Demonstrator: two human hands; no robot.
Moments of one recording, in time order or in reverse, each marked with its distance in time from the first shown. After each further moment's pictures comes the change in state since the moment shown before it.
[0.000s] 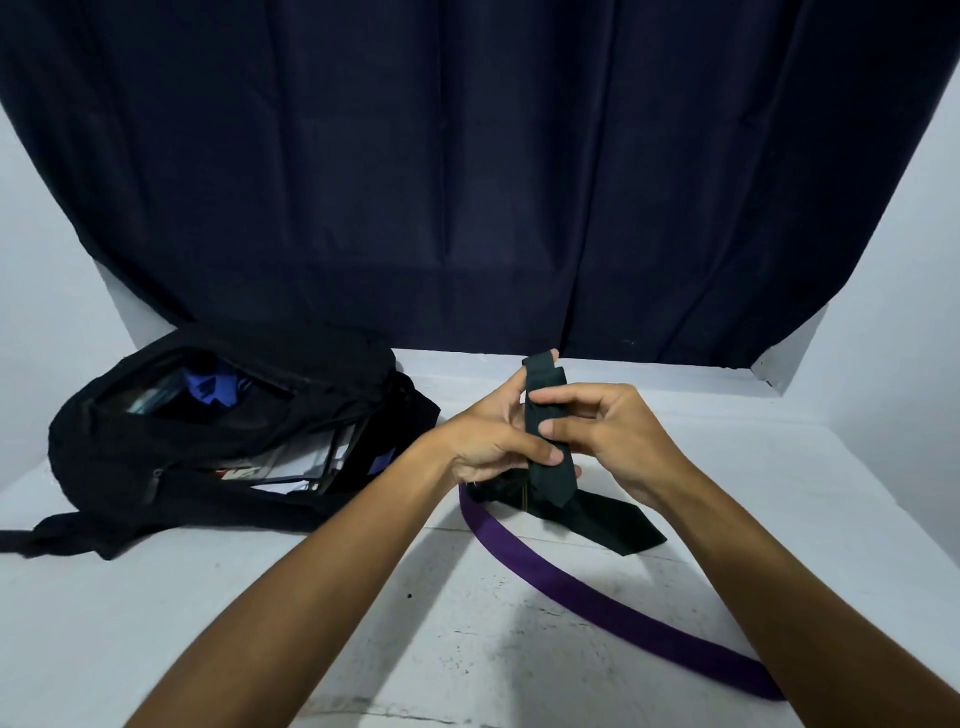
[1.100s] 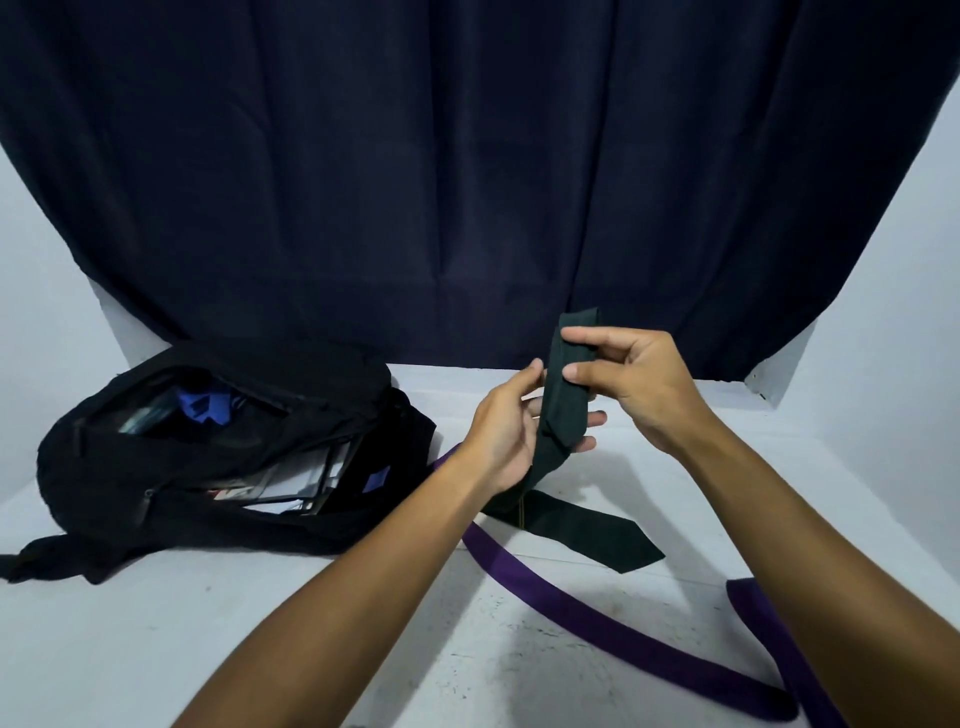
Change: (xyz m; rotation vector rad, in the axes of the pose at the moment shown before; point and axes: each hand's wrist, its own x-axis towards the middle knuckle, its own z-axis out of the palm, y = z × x) left_hand 0.022 0.017 0.035 -0.348 0.414 0.036; right_hand 0.032 -0.034 -0.029 -0.036 0.131 -0.149
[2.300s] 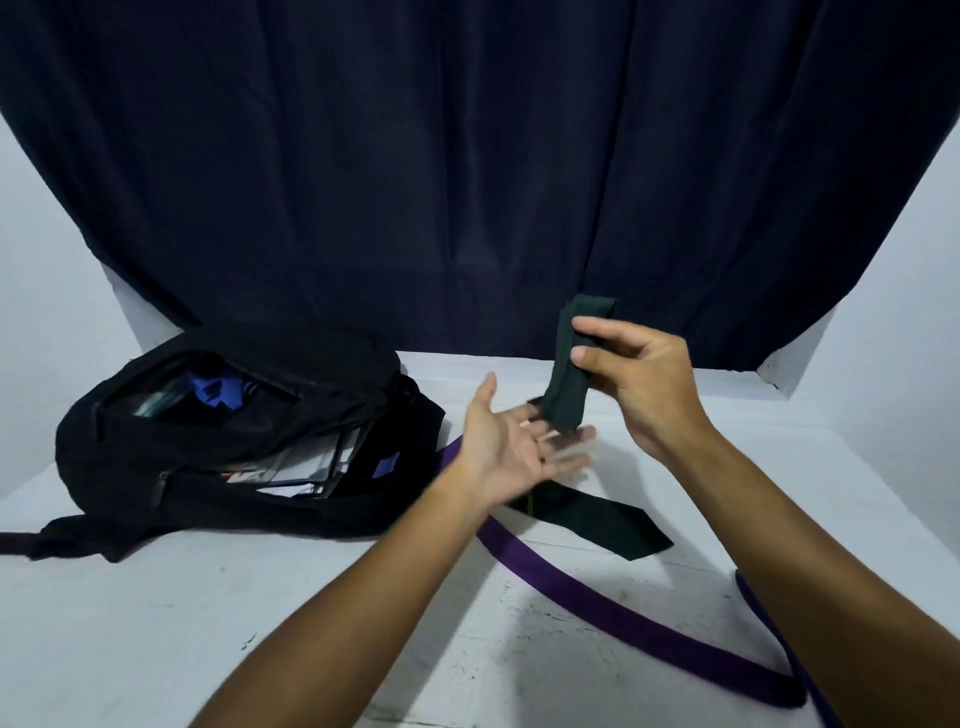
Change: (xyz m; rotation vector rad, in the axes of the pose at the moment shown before) left_hand -0.003 -0.017 -0.034 -0.265 0.062 -0.213; right_hand -0.011 0.003 0.021 0.205 0.151 0.011
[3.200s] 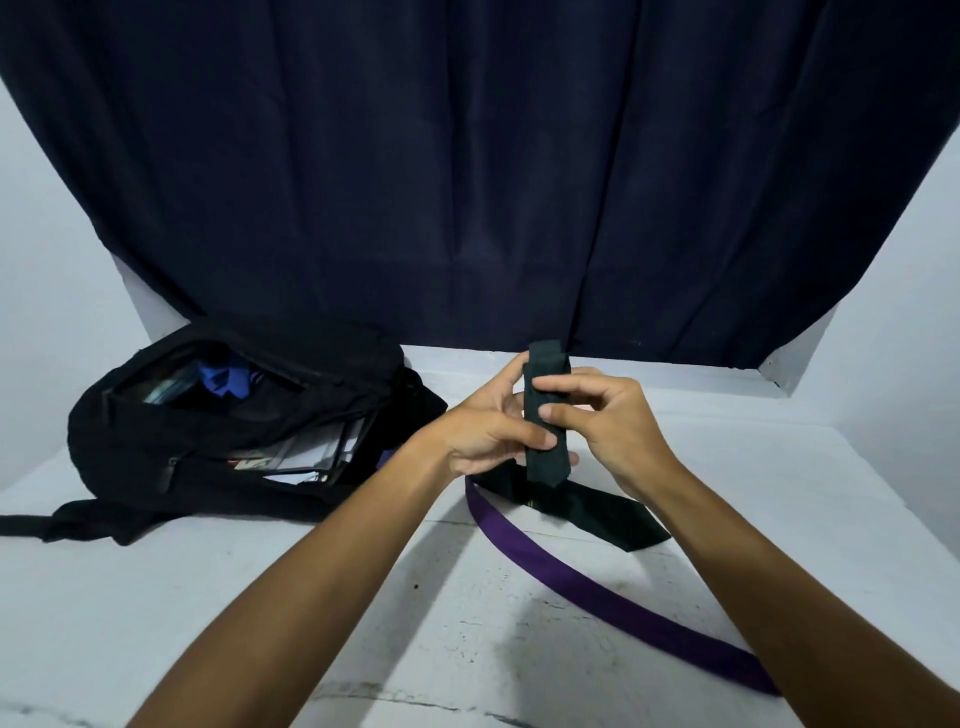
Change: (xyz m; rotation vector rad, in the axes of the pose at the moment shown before) left_hand -0.021 0.021 -0.004 0.624 -0.432 0.184; right_hand -0.028 0.029 0.005 -0.217 -0.176 -0.005
